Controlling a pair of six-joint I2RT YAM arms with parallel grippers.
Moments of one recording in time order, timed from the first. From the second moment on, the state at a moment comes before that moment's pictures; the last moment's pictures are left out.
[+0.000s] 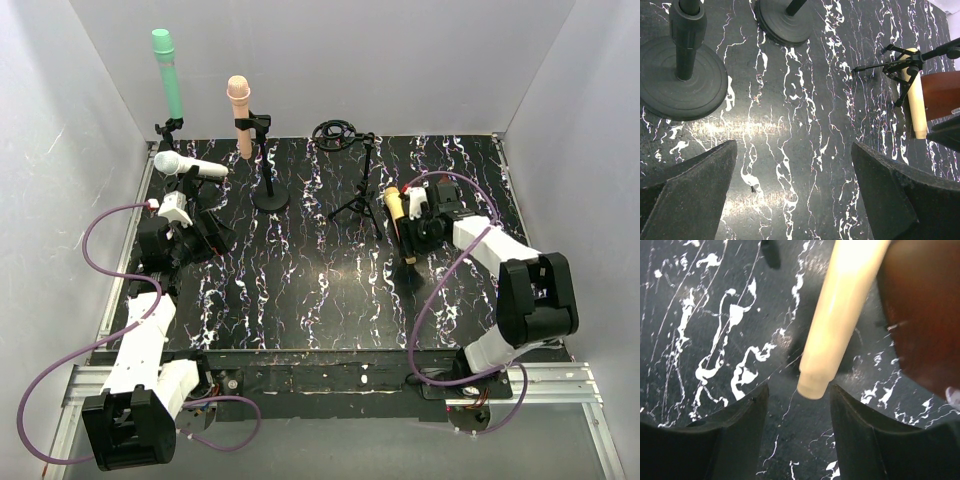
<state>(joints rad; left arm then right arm) 0.10 0.91 0.62 -0.19 0.41 -0.38 0.23 1.53 0.95 -0.48 -0.27 -0.14</state>
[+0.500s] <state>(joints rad) 0.10 0.91 0.62 -0.19 0.43 -0.38 0.28 1.76 1.13 -0.48 -0.10 -0.08</state>
